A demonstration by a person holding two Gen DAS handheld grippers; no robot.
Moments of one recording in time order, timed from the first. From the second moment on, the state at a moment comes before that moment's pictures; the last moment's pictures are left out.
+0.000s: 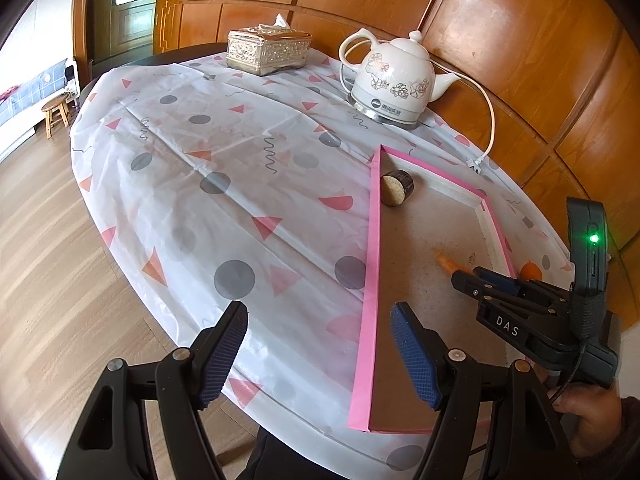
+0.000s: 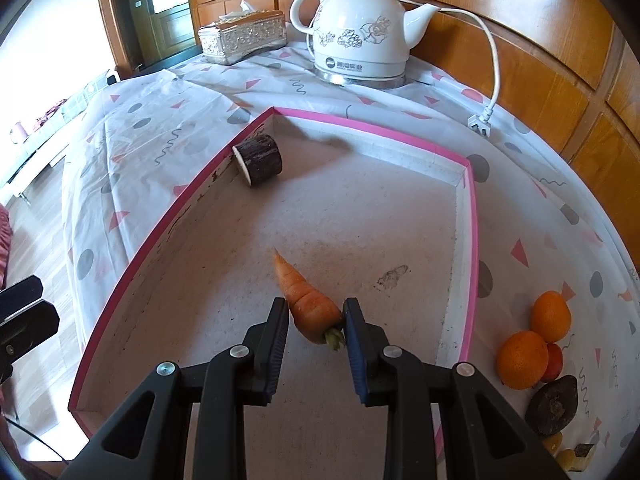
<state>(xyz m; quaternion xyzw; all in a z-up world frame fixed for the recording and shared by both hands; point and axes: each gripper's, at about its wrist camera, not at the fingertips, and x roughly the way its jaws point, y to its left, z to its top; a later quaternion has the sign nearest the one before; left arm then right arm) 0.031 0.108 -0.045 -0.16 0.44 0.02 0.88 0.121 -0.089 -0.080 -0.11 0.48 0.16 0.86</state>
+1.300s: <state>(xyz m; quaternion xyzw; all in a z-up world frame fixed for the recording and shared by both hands) 0.019 0.106 -0.032 -0.17 0.42 0.02 0.89 0.057 -0.143 -0.040 -0.05 0.41 0.09 0.90</state>
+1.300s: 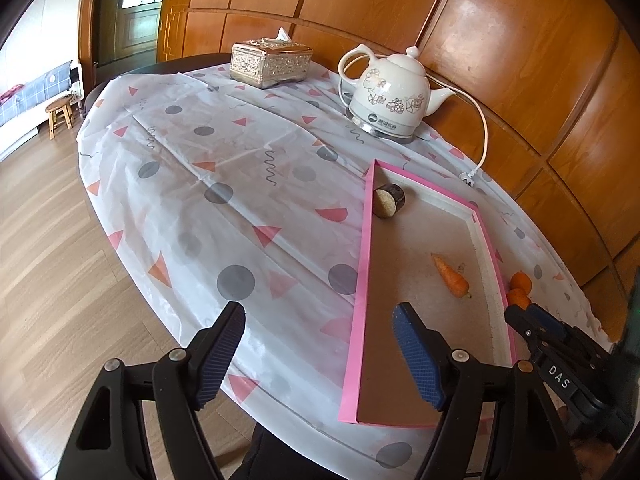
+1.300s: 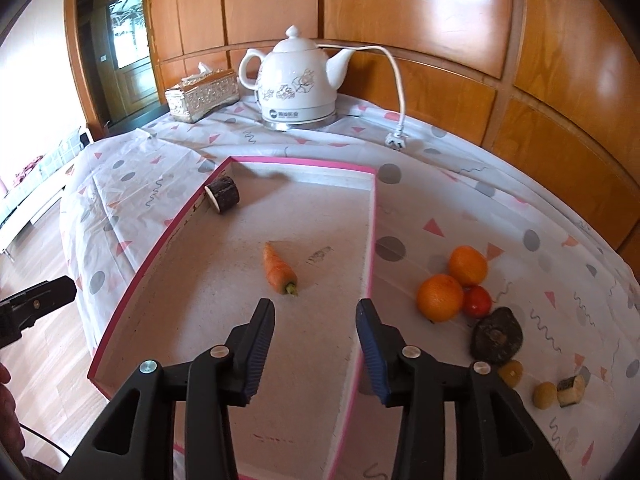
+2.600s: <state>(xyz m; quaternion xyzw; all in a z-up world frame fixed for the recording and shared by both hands) 0.029 0.066 -0.021 -0.14 0.42 -0.02 0.90 -0.033 -0.347 -0.029 0.01 0.35 -0.20 0.92</state>
